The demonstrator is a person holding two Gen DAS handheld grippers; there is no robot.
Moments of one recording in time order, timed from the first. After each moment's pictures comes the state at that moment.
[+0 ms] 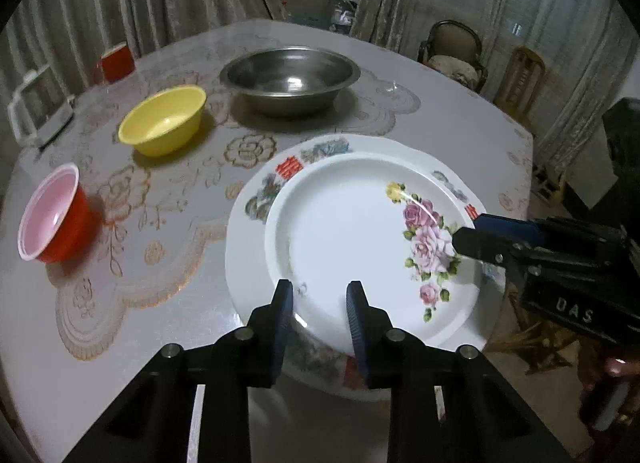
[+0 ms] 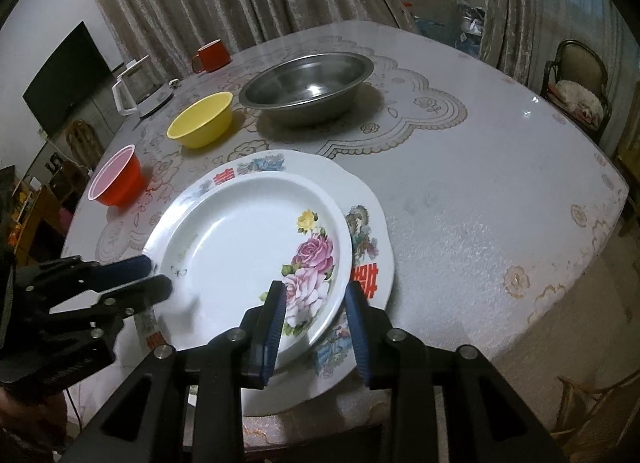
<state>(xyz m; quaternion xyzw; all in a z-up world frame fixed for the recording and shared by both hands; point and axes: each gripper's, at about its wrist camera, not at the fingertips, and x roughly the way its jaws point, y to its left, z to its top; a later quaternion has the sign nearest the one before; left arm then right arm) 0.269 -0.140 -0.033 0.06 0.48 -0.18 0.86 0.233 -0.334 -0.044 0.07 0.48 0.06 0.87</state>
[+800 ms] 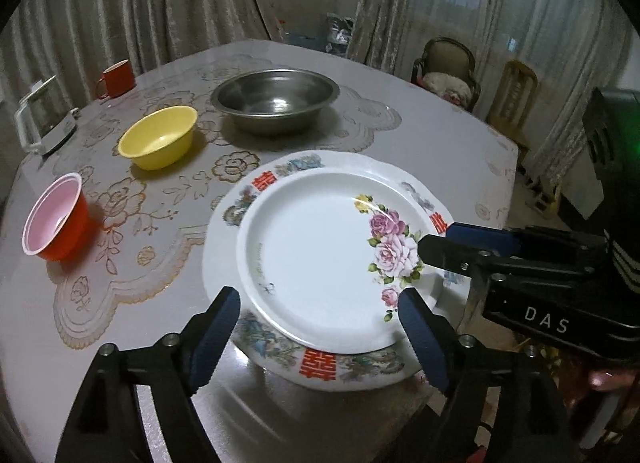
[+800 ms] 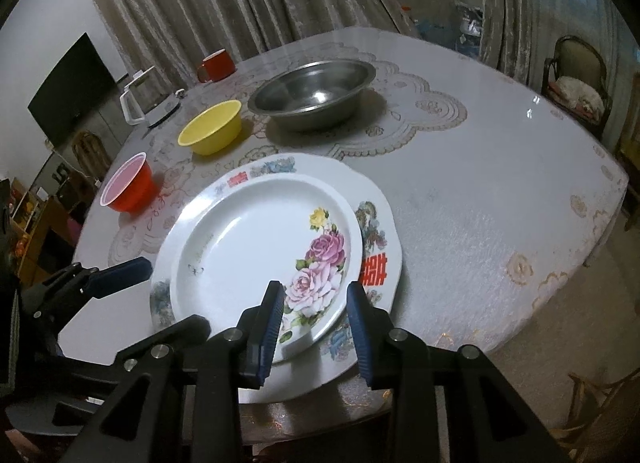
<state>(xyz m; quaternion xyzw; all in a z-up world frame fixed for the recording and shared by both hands) 0.246 -0.147 -0.020 0.04 0.45 -0.19 0.87 0.217 -0.331 -0.037 0.09 0.46 0.06 0.88</state>
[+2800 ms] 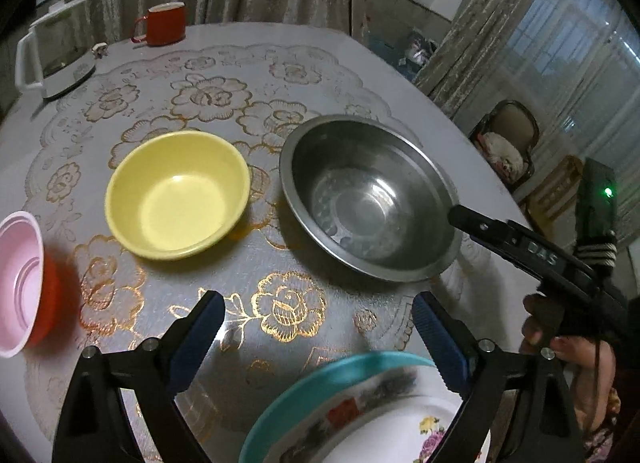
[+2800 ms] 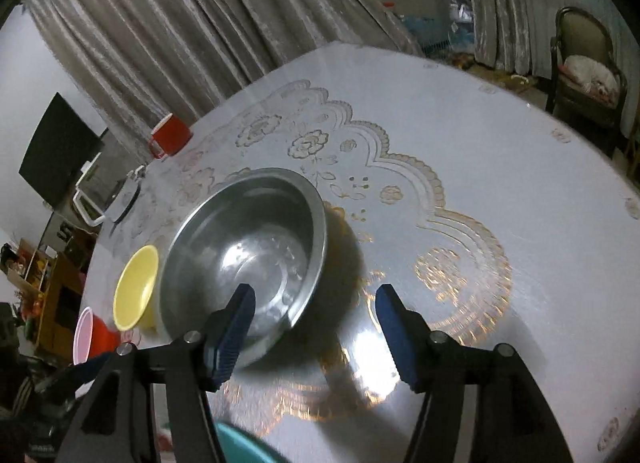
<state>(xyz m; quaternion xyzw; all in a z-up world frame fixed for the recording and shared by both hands) 0.445 -0.118 -0.024 -0.11 0.50 -0.10 0.85 0.449 -0.411 -0.044 0.17 0.45 0.07 0.87</state>
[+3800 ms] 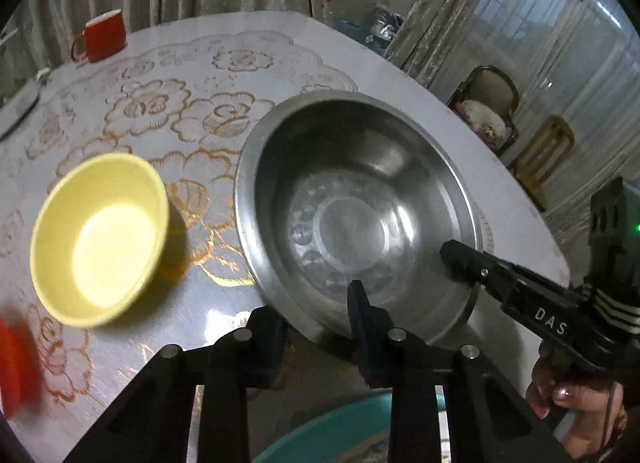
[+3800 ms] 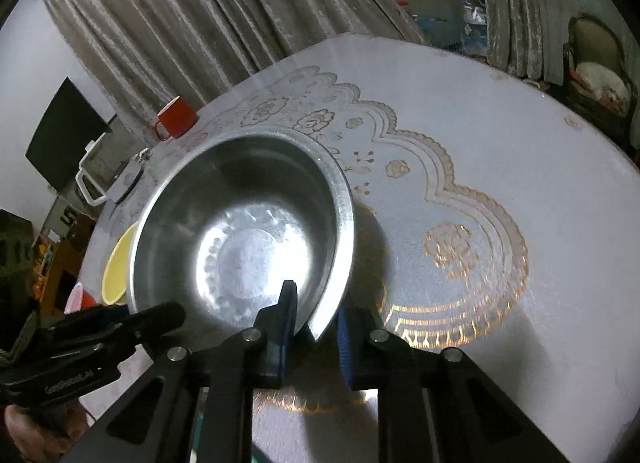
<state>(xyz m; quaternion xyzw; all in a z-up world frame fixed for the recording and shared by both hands) 0.481 -0.154 -0.050 -0.06 0.51 -0.16 0.85 0.429 -0.409 -0.065 0.16 0.45 0.09 0.88</state>
